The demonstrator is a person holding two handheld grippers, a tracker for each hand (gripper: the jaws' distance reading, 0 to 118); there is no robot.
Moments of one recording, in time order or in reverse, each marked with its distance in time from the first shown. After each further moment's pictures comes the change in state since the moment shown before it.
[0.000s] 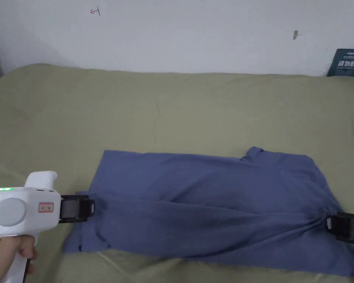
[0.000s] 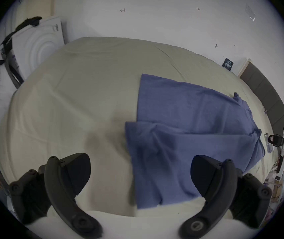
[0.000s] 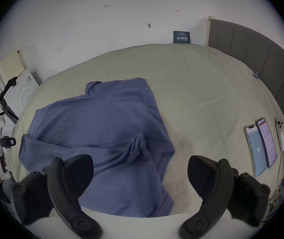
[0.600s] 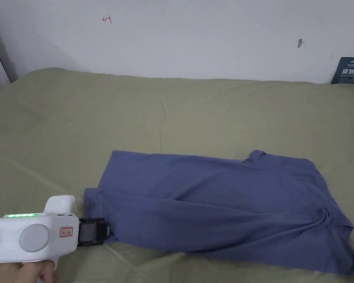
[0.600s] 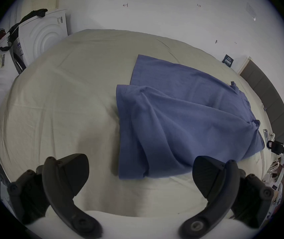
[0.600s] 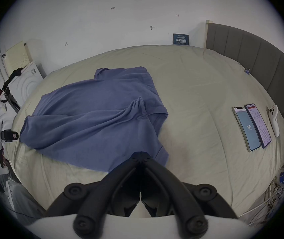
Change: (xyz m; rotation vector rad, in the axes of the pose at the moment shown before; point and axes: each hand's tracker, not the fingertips) left arm 0.023 -0.042 0.001 -0.037 -0.018 0.038; right arm 0.002 -0.052 0.034 0.045 0.001 0.038
